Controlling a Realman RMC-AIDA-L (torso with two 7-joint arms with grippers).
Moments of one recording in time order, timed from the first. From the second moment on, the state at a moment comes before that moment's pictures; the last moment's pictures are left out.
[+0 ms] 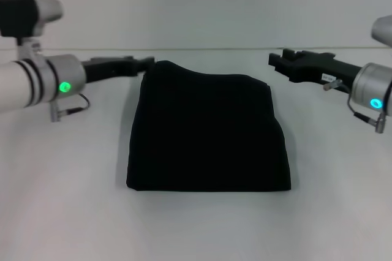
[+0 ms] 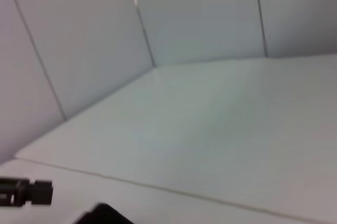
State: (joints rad) left arm -0.76 -2.09 0.79 0.55 1.98 0.79 -1.88; right arm 0.71 2.08 -0.91 -0.45 -1.58 -0.84 1.43
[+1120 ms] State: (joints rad) left arm -0.65 -2.10 0.84 0.70 2.05 1.36 -1.62; right arm 0.73 2.01 -0.92 -0.59 -2.02 -1.24 1.50
